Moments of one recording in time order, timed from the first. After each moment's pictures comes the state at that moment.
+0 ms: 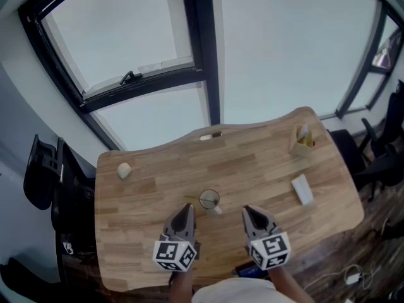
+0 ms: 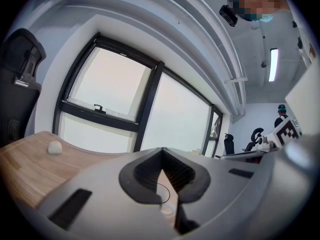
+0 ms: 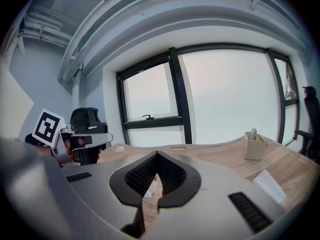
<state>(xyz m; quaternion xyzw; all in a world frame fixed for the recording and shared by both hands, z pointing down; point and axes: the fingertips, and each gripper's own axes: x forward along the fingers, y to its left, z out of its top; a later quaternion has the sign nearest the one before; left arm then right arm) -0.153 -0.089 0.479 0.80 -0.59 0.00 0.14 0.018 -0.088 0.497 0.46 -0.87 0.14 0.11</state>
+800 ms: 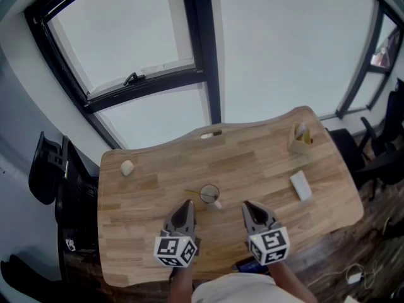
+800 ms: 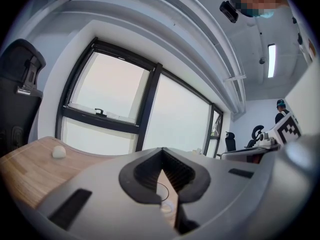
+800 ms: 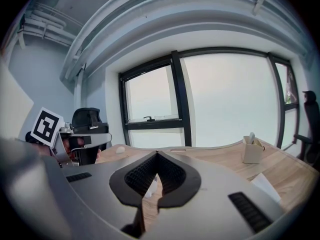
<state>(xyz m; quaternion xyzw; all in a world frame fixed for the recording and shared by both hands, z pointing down) -0.153 -0.075 0.469 0.79 -0.60 0.00 0.13 0.018 -0.079 0.482 0.46 -0.87 0.12 0.11</state>
